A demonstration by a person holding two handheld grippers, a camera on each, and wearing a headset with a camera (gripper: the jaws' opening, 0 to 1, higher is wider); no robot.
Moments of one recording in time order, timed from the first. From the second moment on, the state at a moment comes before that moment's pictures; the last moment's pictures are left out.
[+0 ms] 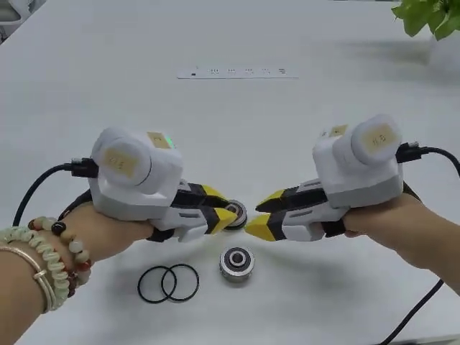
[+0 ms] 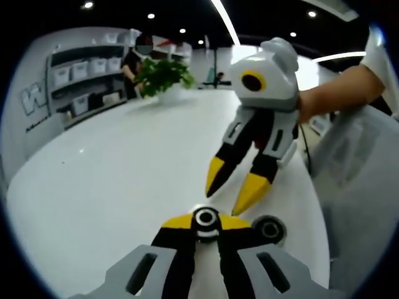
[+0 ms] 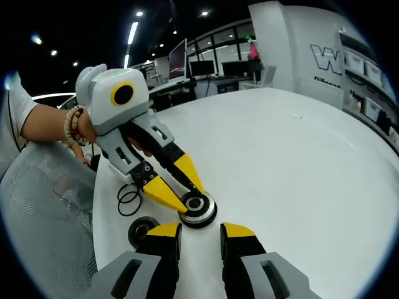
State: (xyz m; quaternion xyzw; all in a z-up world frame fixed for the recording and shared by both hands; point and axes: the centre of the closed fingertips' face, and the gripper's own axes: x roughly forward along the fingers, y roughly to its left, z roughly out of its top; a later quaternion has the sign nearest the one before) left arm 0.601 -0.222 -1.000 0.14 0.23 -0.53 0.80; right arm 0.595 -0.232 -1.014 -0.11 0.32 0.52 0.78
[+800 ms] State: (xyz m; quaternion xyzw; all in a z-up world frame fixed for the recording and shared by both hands) left arm 0.601 -0.223 -1.002 0.14 0.23 -0.54 0.80; right arm 0.592 -0.223 -1.020 -0.17 0.30 0.54 0.77
